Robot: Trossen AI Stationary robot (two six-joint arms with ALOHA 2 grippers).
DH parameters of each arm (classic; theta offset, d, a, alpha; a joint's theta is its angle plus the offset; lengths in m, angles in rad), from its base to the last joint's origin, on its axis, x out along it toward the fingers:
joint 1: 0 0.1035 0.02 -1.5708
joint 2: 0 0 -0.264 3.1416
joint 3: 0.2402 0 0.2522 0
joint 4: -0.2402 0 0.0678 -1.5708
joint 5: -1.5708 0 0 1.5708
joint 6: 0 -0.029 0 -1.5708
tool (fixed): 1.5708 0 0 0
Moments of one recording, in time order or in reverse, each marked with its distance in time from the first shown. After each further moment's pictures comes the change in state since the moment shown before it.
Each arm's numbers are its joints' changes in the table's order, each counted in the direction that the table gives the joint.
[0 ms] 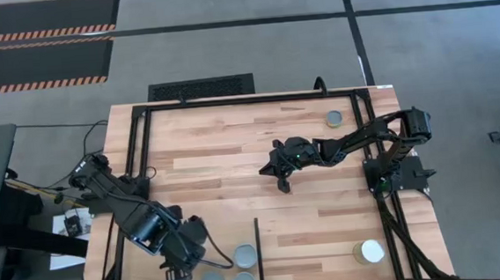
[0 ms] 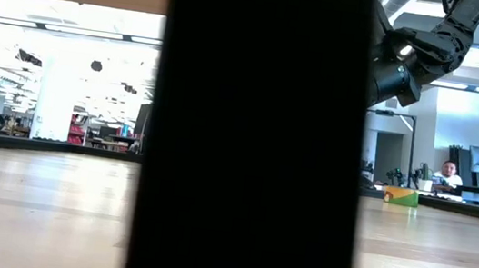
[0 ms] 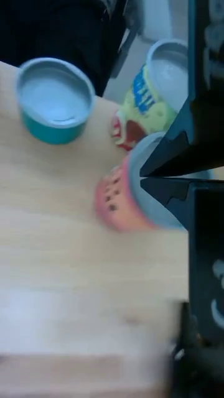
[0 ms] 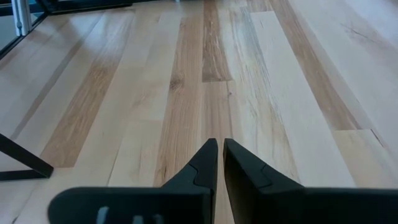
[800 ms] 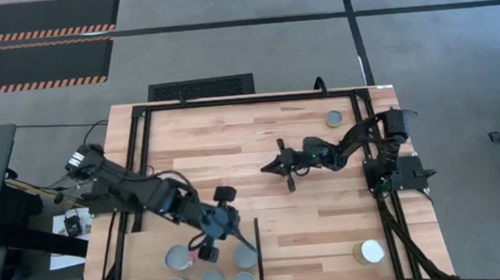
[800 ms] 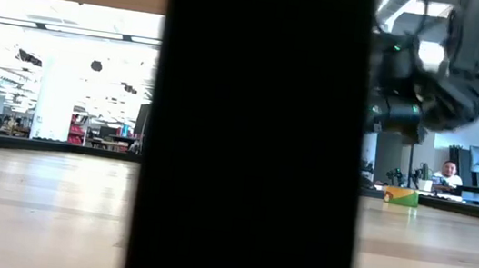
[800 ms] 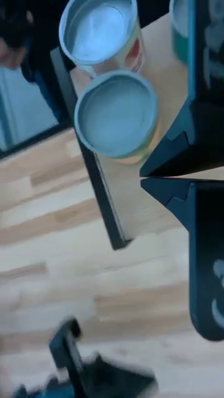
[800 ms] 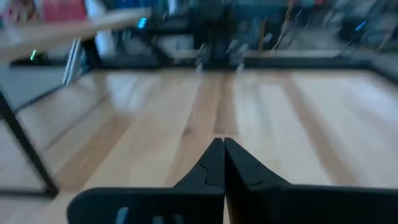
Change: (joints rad) left arm 0.207 -0.116 -0.329 0.696 0.219 -0.794; right arm -0.054 0.180 -0.207 0.751 0.137 0.036
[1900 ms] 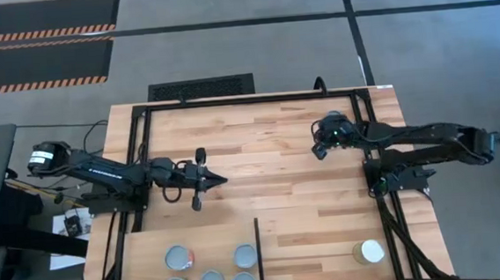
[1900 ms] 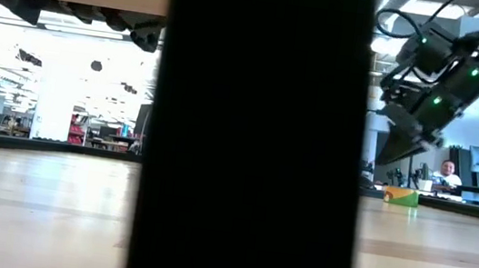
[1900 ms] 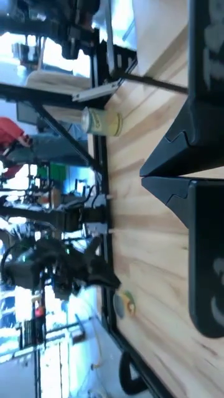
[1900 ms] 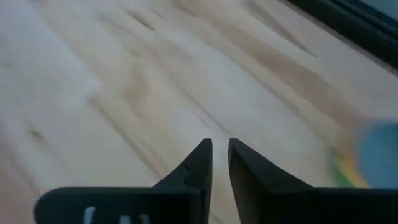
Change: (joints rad) left arm 0.399 -0.477 -1.313 1.684 -0.110 -0.172; right arm -0.266 -0.859 -0.060 -1.528 -0.547 -0.286
